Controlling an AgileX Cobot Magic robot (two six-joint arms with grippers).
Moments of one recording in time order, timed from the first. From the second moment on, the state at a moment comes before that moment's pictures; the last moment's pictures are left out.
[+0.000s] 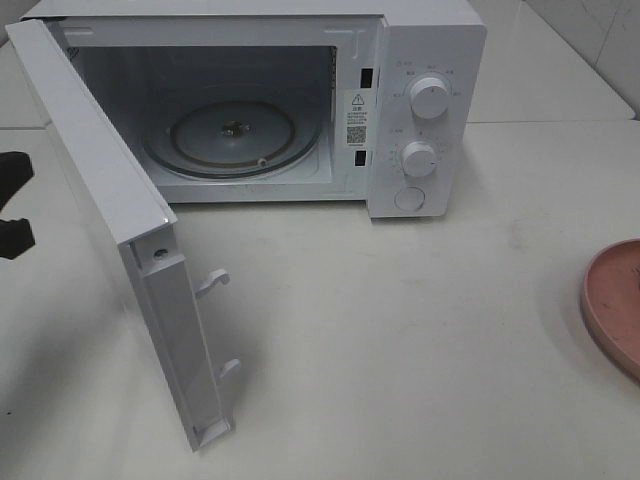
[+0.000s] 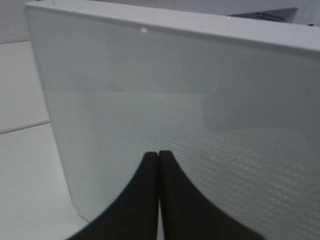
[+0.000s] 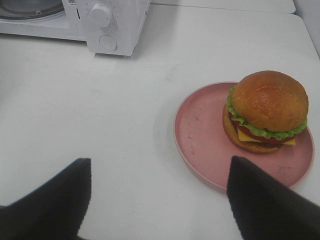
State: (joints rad) left arm -0.10 1.44 -0.25 0.45 -0.98 -0.15; right arm 0.17 0.00 -0.51 -0.05 1.04 0.05
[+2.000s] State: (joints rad) left arm -0.69 2.00 -1.03 -0.34 -0.74 0.17; right arm 0.17 0.00 -0.51 -0.05 1.04 0.05
